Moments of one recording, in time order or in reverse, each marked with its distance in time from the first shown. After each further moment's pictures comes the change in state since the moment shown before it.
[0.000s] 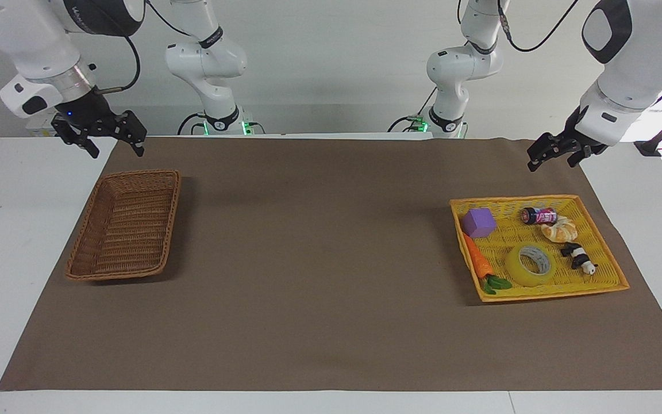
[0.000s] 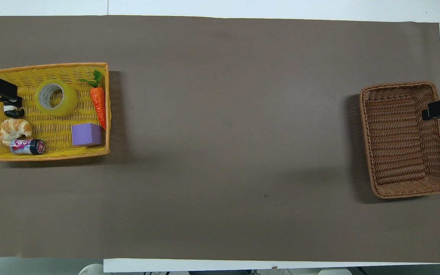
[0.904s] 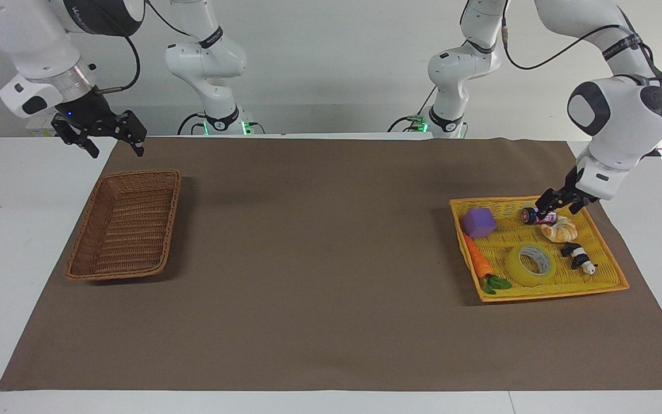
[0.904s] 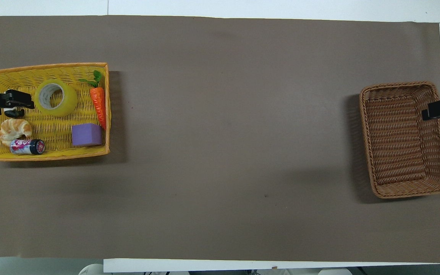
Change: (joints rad) left arm 0.158 0.076 0.017 -0.414 0.006 0.627 0.091; right arm 0.000 0.000 0.000 0.000 0.000 0.000 0.000
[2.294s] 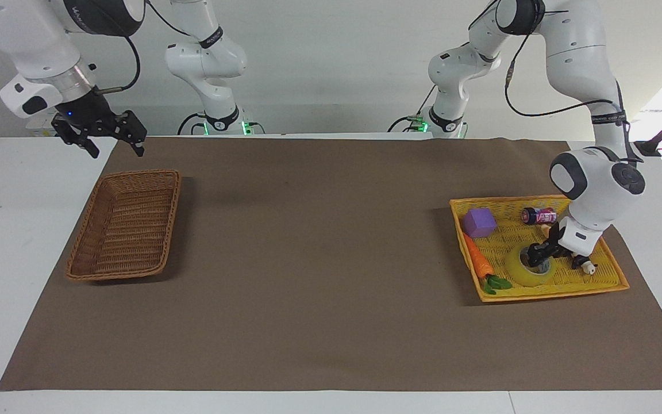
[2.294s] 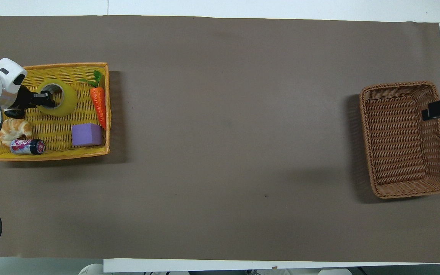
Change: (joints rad) left arm 0.009 0.245 -0.008 0.008 0.002 0.249 0.027; right arm 0.000 0.000 0.000 0.000 0.000 0.000 0.000
